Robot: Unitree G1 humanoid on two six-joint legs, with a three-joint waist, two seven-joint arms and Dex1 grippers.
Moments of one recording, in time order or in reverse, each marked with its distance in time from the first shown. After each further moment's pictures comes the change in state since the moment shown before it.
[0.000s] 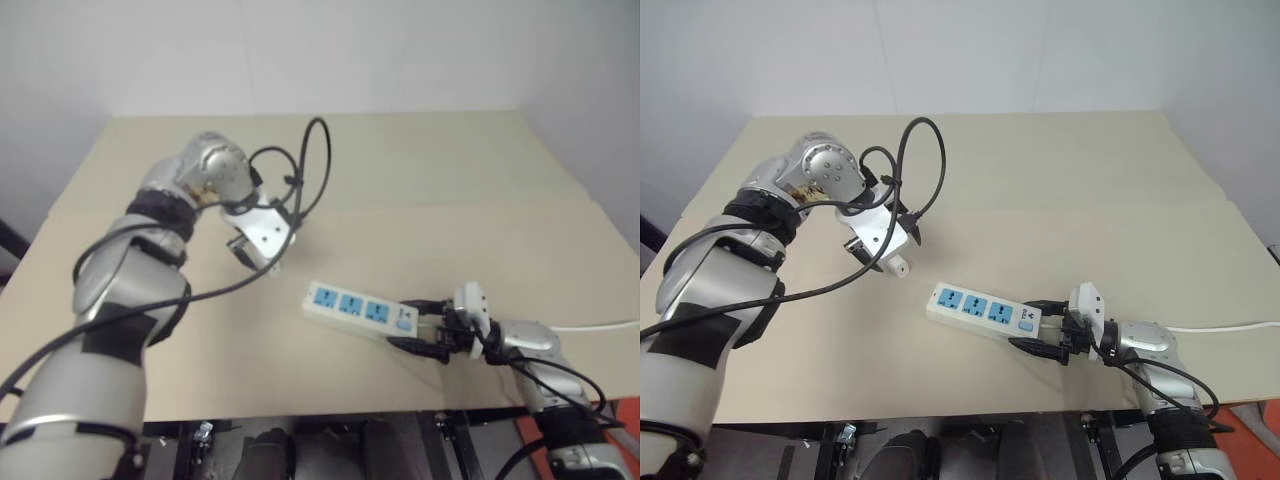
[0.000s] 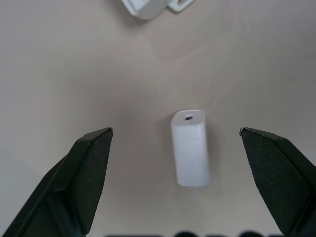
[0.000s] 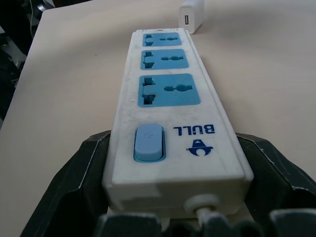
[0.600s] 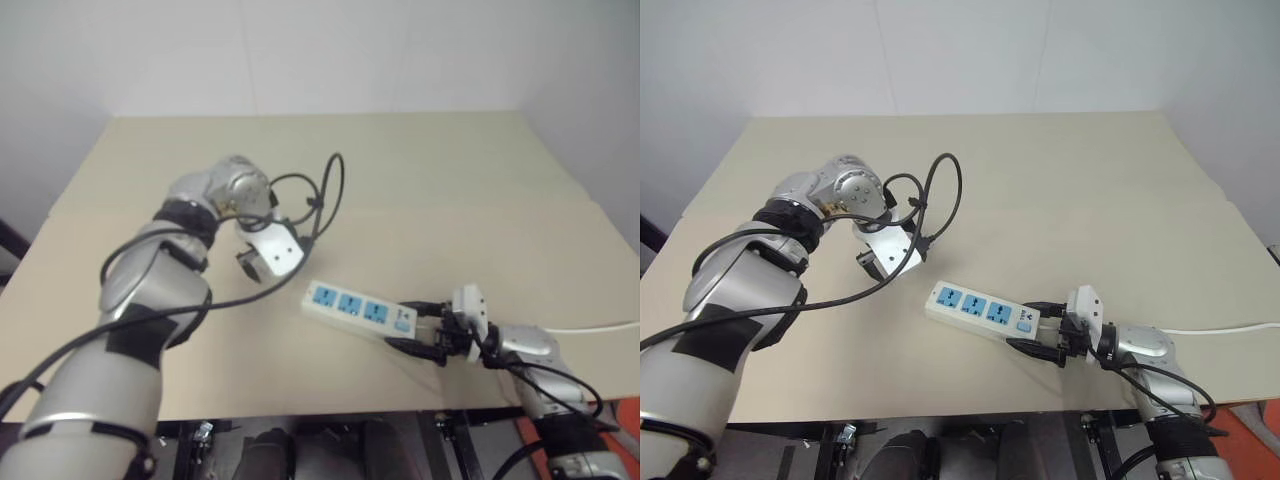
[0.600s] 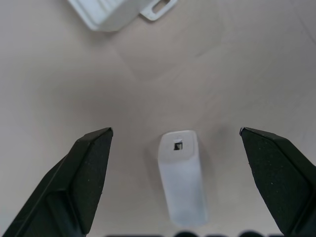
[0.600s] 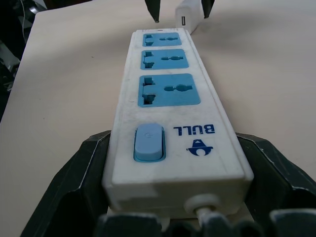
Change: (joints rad) left arm 0.001 -0.086 -0.058 0.085 0.167 -0.025 0.109; right arm 0.039 0.010 0.009 -0.055 0.000 0.014 -0.055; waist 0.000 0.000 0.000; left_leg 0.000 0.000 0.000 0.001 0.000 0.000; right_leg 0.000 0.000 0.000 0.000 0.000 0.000
